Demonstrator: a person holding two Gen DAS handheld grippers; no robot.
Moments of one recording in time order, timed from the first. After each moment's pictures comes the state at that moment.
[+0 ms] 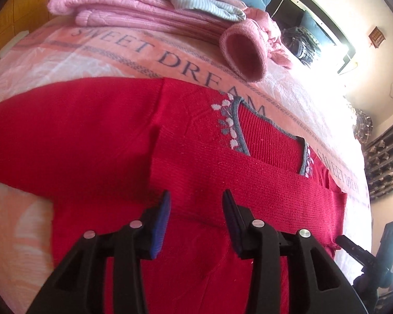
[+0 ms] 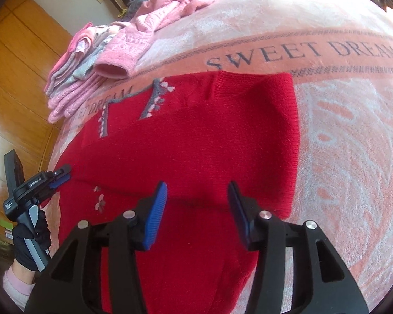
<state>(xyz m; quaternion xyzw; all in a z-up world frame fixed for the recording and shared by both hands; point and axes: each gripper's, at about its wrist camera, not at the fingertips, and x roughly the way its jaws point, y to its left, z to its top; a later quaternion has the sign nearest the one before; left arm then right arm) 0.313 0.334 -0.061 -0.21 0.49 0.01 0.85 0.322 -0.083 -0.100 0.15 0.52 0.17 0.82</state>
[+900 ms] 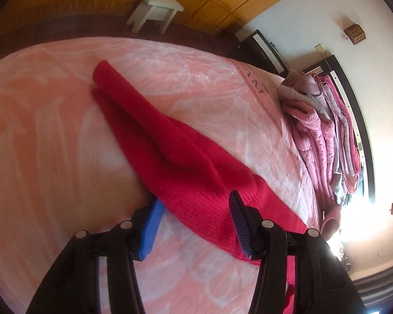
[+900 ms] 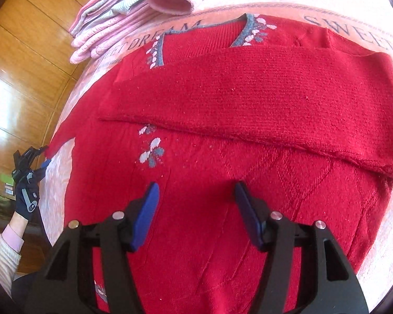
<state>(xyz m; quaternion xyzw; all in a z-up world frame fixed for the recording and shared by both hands) 0.166 0.710 -0.100 -0.47 0.35 0.20 0.79 0.295 0.031 -0.124 0.09 0.58 0.25 0.77</state>
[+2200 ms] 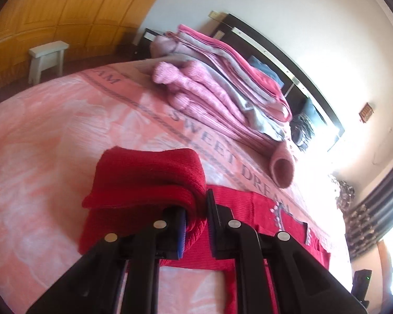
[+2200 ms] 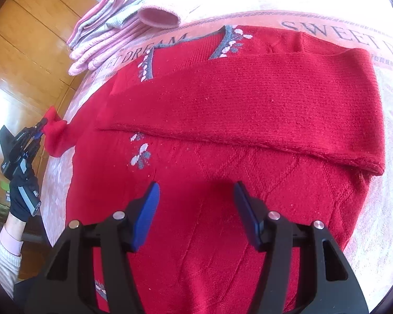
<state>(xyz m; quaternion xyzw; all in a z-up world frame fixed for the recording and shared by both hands) 0.262 0.511 -0.025 -0.30 0.32 0.01 0.90 0.288 0.001 -0.117 0.11 0.56 0.24 0.78</state>
